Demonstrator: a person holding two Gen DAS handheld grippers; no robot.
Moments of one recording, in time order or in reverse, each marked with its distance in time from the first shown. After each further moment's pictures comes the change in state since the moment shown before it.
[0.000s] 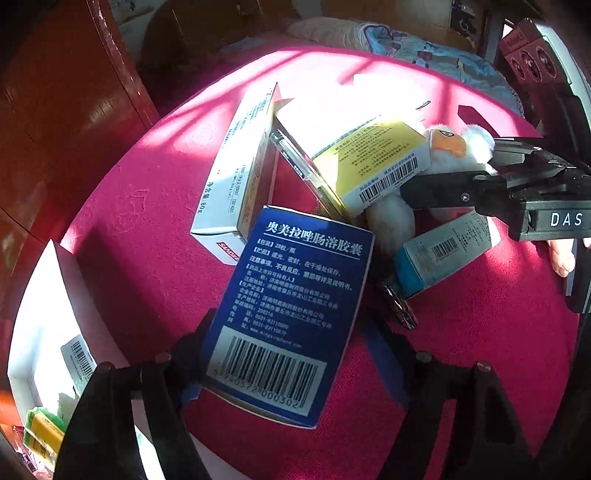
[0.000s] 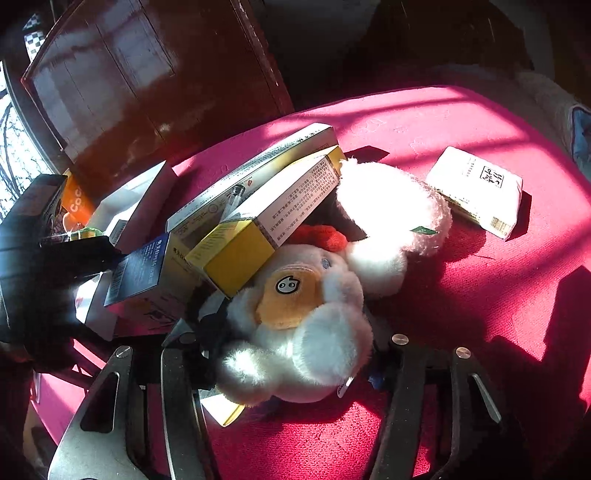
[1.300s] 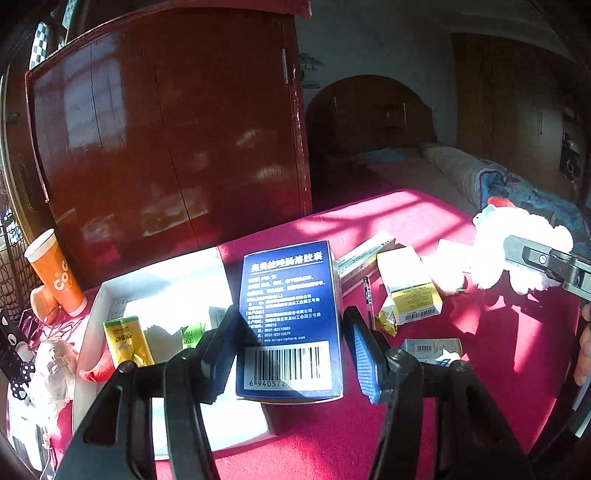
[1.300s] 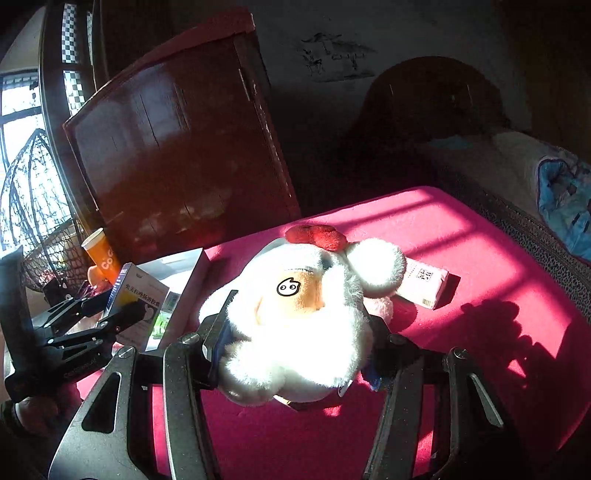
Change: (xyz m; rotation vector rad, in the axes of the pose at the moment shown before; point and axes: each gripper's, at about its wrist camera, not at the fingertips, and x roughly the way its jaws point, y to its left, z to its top) left arm -0.142 0.009 -0.038 -0.490 -0.375 0.313; right arm -0.127 0.040 0.009 -0.036 -0.318 -0.032
